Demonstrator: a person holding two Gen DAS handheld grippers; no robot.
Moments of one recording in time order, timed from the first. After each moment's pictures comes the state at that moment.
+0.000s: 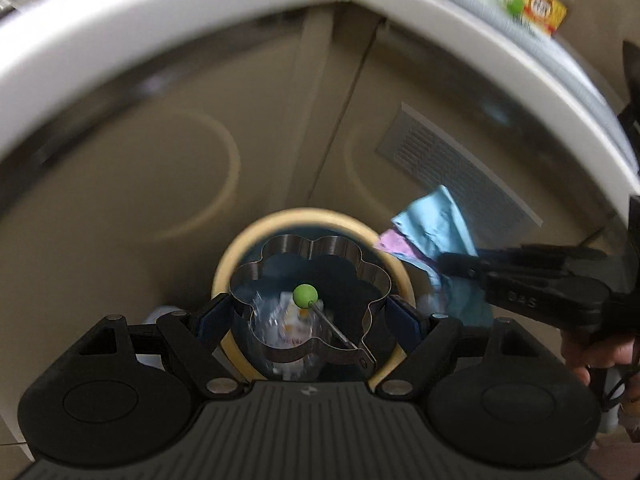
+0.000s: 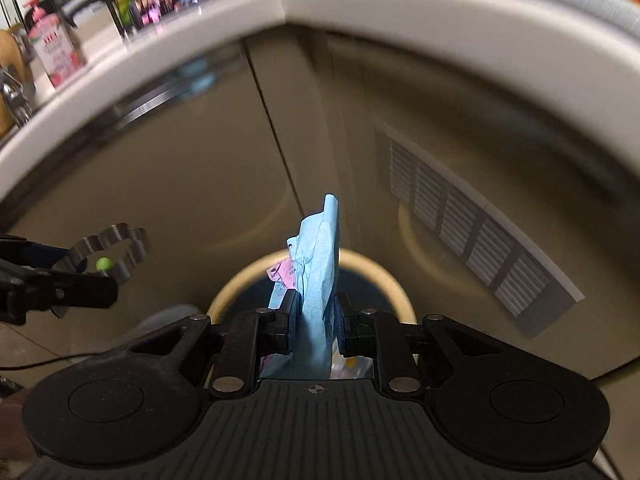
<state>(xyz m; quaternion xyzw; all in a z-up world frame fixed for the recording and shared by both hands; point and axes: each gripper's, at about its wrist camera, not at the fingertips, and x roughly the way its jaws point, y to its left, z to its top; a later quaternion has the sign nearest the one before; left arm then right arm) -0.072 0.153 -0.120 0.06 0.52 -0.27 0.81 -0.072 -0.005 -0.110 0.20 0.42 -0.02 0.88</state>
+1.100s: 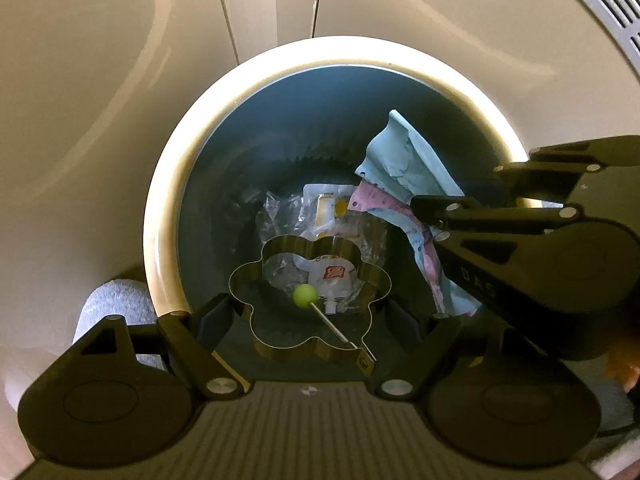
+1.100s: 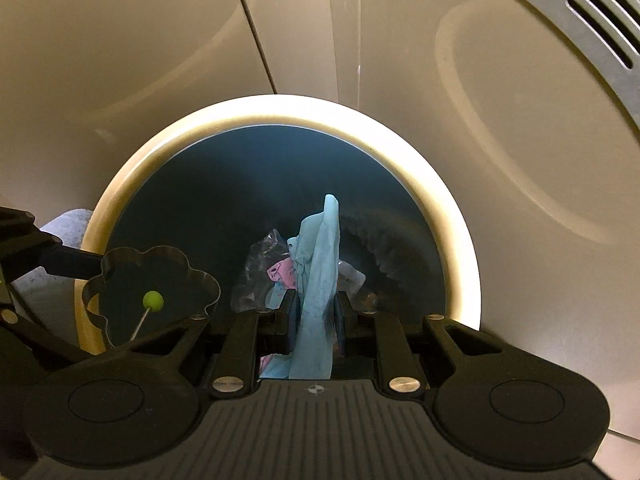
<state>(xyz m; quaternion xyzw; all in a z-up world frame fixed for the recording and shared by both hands) -0.006 0.066 -0.308 0.21 0.66 -0.24 0.68 0.028 0.040 -0.251 0.16 0.59 -0.01 0.79</state>
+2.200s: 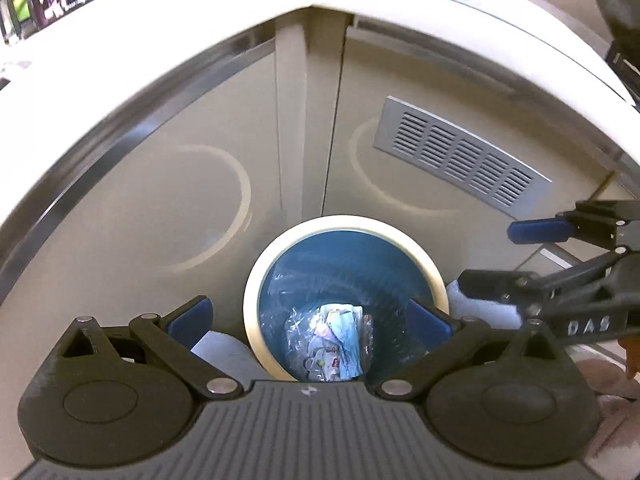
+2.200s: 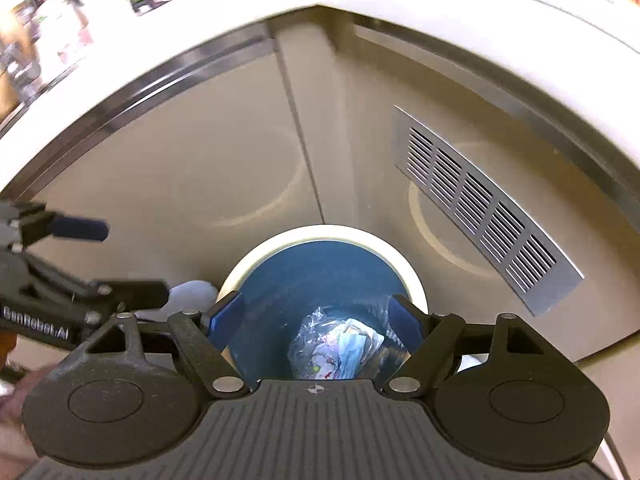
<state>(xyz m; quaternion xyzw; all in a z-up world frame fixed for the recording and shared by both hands) -0.113 0.144 -0.099 0.15 0.45 -0.27 0.84 -0.099 0.032 -0.035 0.16 0.43 -0.01 0.89</state>
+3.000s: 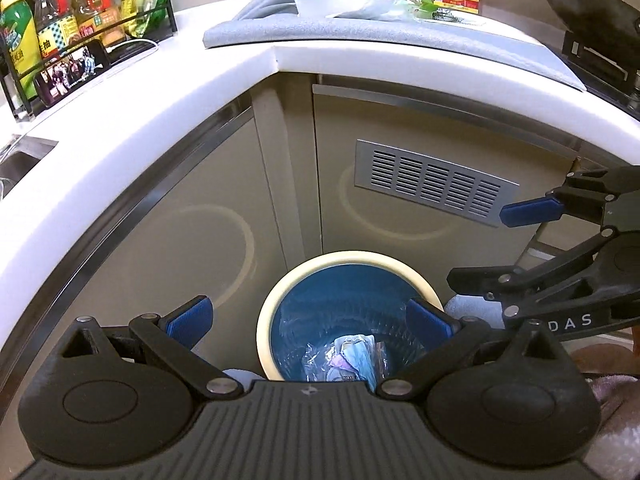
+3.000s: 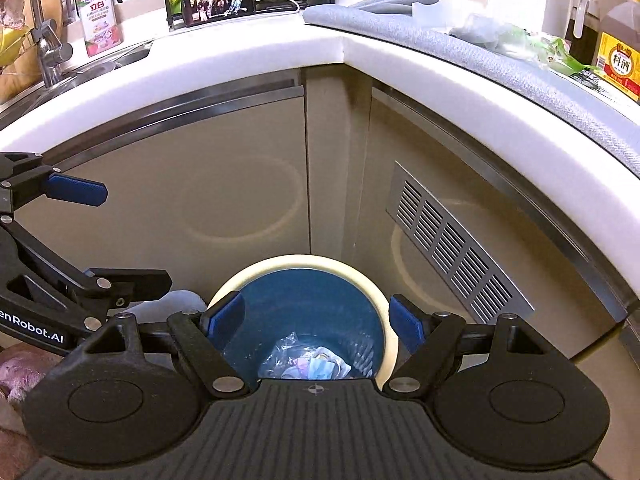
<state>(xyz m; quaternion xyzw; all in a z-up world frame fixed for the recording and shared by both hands) -0.154 0.147 -0.075 0.19 0.37 -0.28 0.87 -0.129 0.050 -0.020 0.10 0.38 -0.03 0.92</state>
